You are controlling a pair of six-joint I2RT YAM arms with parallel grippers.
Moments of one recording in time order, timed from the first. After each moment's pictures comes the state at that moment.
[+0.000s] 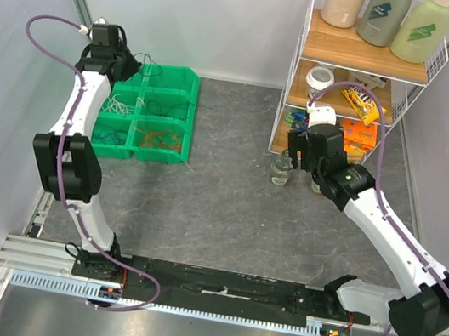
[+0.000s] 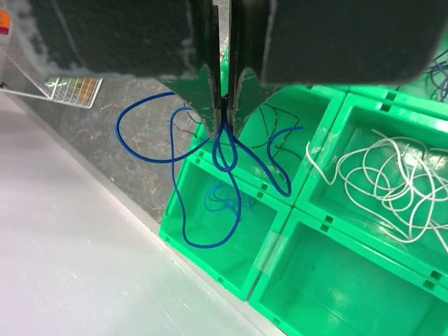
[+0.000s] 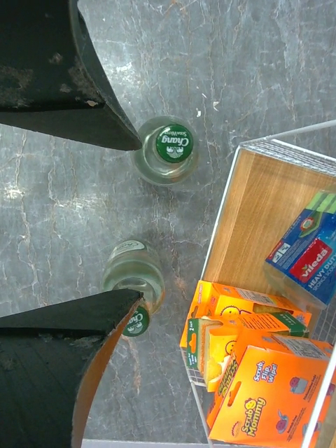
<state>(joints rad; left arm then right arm) 0.09 1.80 1.71 -0.48 0.00 -0.63 0.55 1.22 1.13 -0.51 0.45 0.10</state>
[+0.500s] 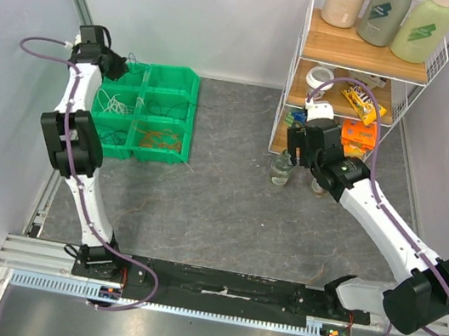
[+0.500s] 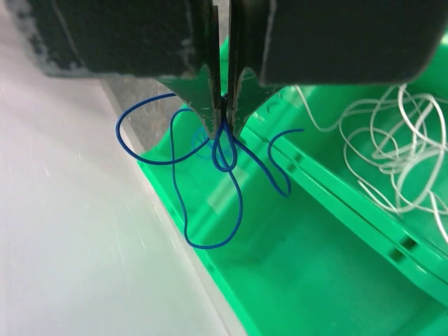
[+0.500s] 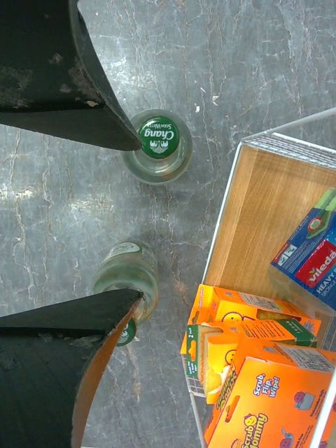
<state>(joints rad) 0.22 2.08 1.93 -0.50 0.09 -0.87 0.52 1.31 1.17 -0.51 0.42 0.11</state>
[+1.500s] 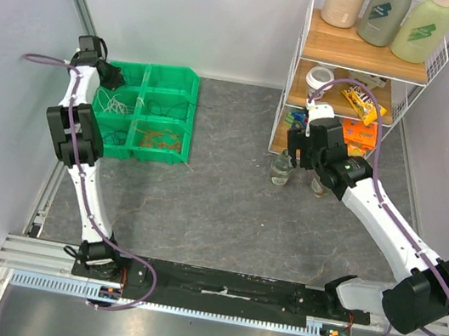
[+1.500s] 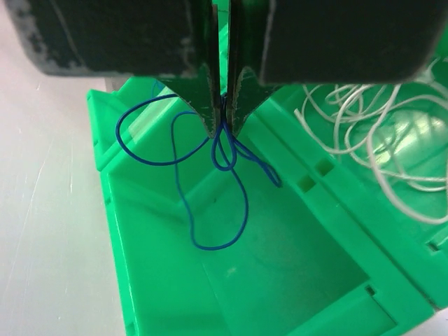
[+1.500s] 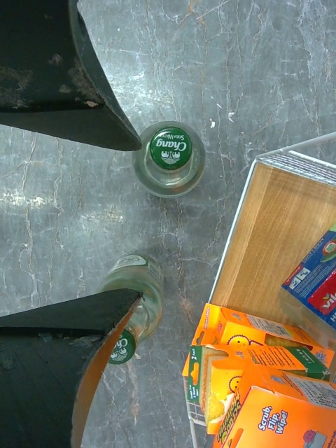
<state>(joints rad) 0.30 2.34 2.11 -0.59 0.09 -0.99 0.48 1.31 1.17 -0.53 0.31 0.10</state>
